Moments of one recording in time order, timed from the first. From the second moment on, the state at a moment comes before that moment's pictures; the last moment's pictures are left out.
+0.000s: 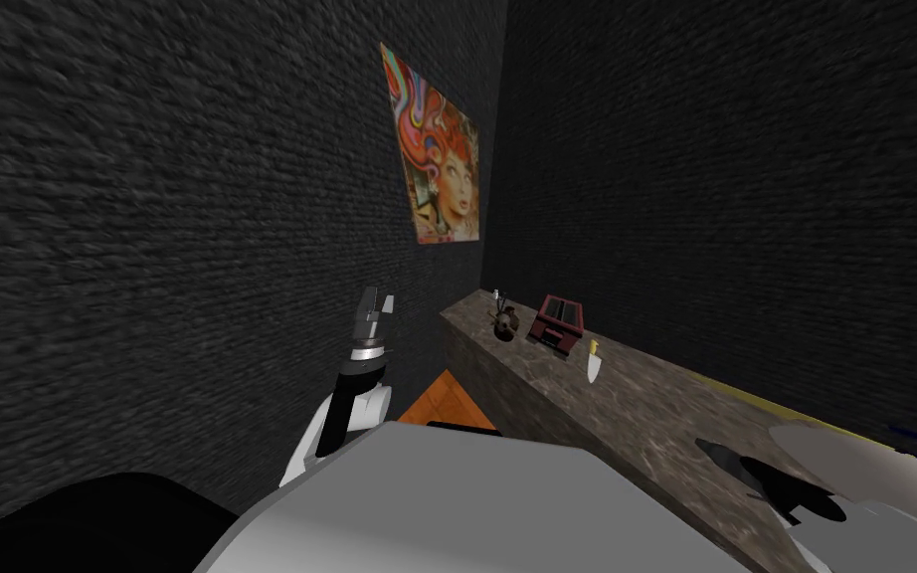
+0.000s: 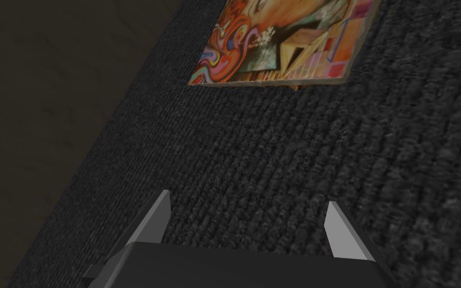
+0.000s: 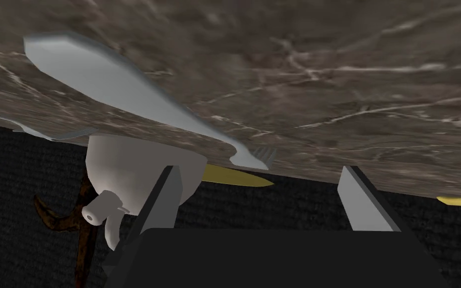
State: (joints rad) left arm 0.48 0.00 0.02 -2.37 -0.12 -0.46 0.05; right arm 0.68 -1.13 -0.10 -1.54 -0.21 0.63 0.28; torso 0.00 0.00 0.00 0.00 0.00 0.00
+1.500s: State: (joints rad) left arm 0.48 0.00 0.02 -2.37 -0.12 -0.46 0.05; right arm 0.69 -1.12 -0.12 -1.54 -0.20 0.63 0.28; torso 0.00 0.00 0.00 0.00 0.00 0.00
